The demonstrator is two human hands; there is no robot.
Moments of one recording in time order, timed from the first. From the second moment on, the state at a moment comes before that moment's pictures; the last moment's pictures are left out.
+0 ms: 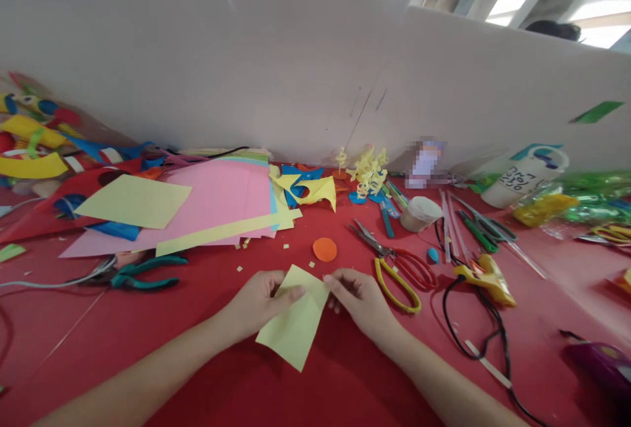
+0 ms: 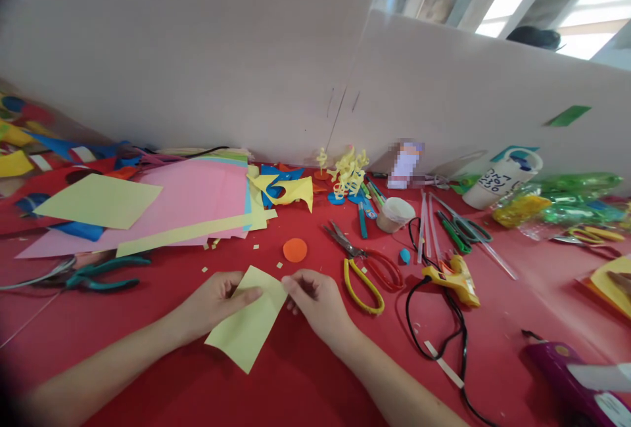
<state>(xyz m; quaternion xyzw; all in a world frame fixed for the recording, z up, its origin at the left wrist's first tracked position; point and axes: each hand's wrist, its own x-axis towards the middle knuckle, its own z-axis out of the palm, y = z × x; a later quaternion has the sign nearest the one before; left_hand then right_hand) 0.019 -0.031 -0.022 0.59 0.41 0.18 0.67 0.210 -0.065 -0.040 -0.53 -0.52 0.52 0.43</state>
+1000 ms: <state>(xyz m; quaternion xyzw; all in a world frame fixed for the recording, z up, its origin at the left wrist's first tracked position) 0.018 -0.032 -0.022 0.56 0.40 0.21 0.70 0.224 -0.059 -0.037 -0.45 -0.52 0.61 0.40</state>
